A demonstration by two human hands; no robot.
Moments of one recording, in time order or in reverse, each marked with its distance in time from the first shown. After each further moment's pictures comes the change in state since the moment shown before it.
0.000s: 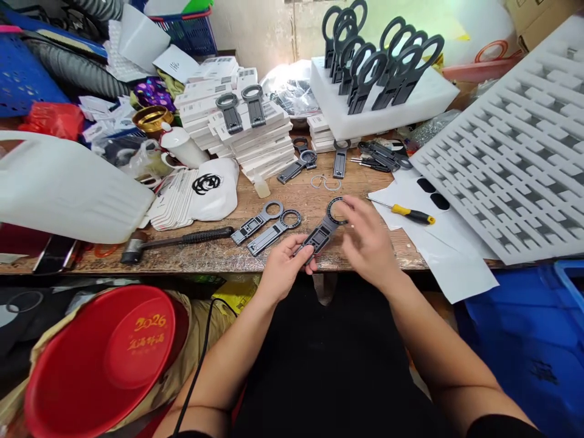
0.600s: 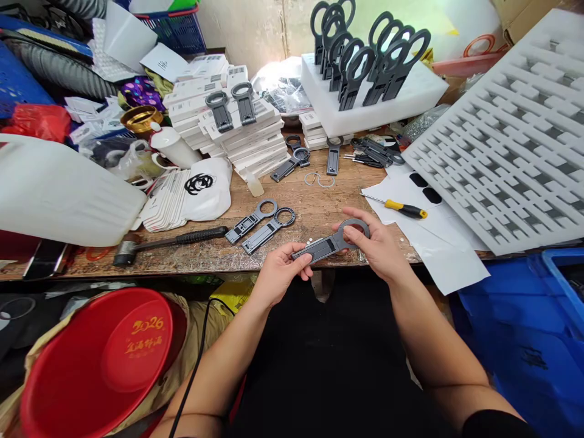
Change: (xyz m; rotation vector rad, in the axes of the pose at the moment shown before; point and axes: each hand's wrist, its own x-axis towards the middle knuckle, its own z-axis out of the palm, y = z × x) left_hand -0.008 -0.010 -0.004 -0.018 -0.035 -0.127; right_hand -0.012 0.005 -0.010 0.729 -0.046 0.653
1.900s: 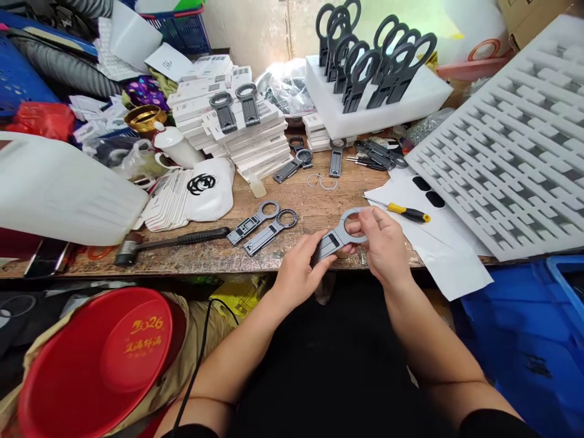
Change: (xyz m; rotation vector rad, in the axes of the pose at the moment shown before) left_hand 0.004 0.017 0.024 0.535 0.010 0.497; right_hand 0.004 -0.027 0.019 0.141 0.214 0.009
